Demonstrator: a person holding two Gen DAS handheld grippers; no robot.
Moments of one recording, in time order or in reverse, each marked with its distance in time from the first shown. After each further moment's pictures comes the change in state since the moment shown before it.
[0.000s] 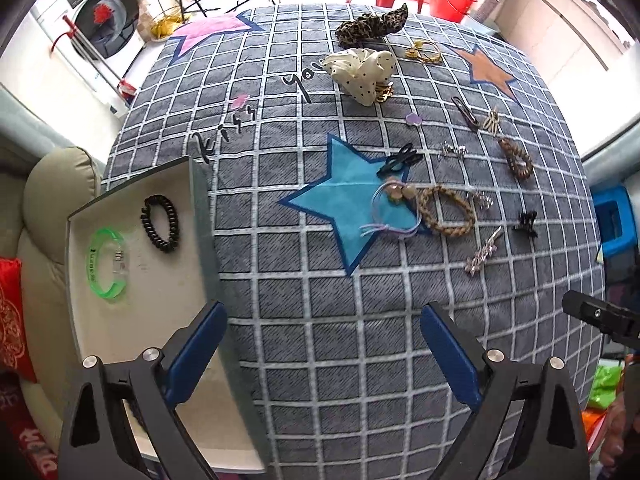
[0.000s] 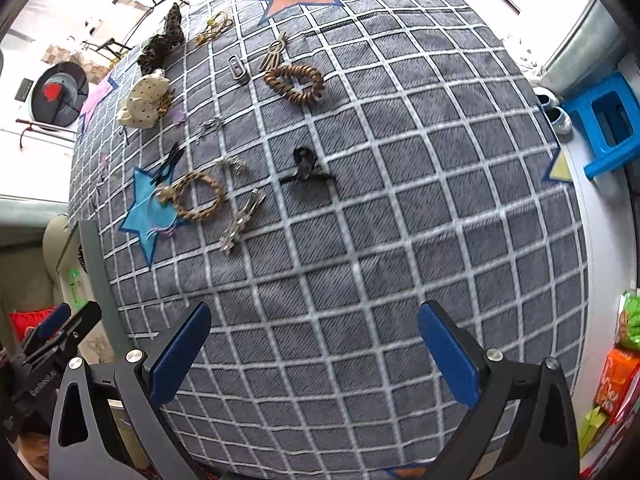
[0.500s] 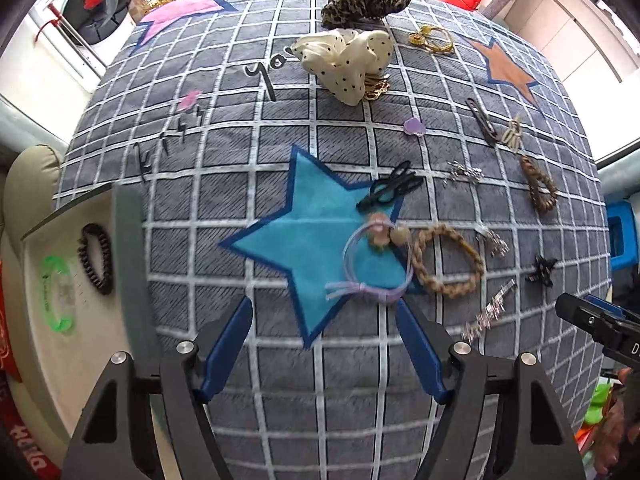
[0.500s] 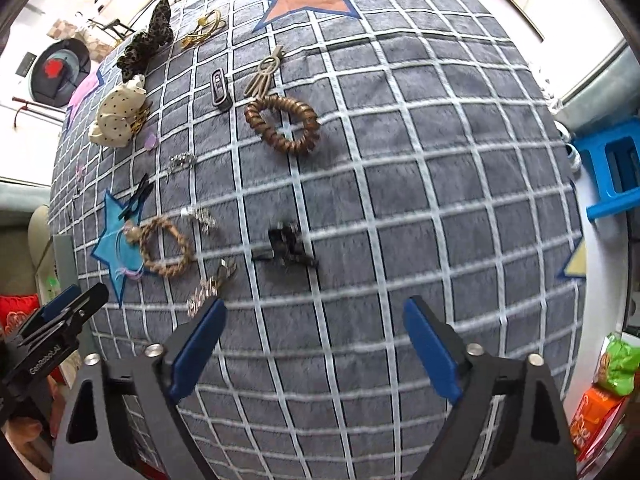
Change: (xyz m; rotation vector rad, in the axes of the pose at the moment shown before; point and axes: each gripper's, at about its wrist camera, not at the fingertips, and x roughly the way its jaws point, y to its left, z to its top) left arm 0.063 -0.022 0.046 -0.036 0.052 -0.026; right arm 0.037 0.005 0.061 -0.097 0.008 -0.029
